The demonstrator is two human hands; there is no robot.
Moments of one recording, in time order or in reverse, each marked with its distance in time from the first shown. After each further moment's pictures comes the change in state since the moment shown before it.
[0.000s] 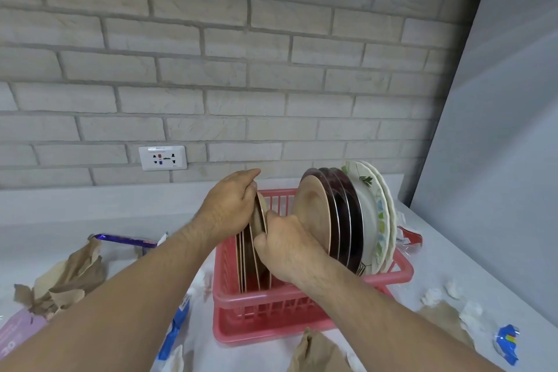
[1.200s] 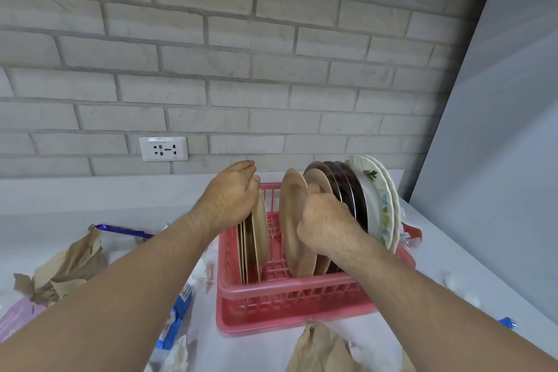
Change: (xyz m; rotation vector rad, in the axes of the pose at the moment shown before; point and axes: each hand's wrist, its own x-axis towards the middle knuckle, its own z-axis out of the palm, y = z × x) left_hand 0.003 -0.005 -0.005 0.087 -0.065 -0.022; right_hand -0.005 0.002 -0.044 -0.154 -0.032 0.297
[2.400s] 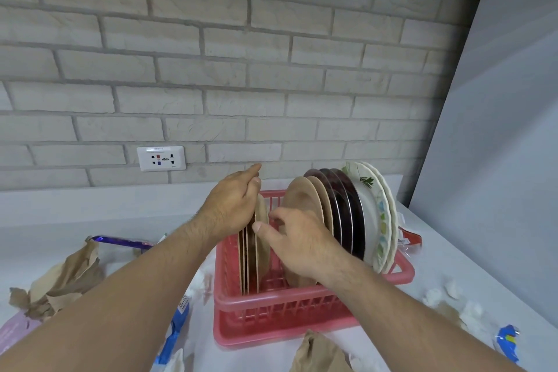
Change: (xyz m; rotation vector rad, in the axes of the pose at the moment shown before) left_hand 0.002 0.005 0.001 -0.153 0.011 0.009; right_hand 0.010 0.009 0.036 0.372 0.044 -0.382
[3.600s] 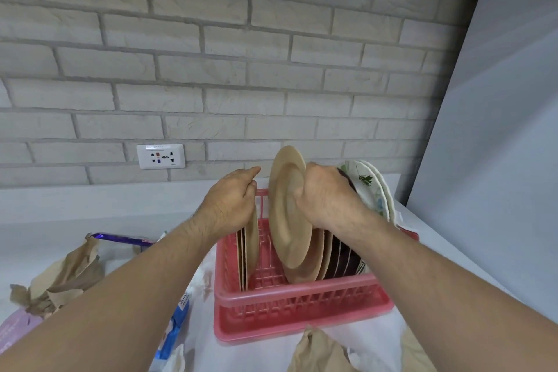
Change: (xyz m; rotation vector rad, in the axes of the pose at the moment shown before) left_hand -0.002 -0.003 0.000 0.059 -0.009 0.006; right_hand 0.012 -0.036 -0.060 -0.336 0.111 0.208
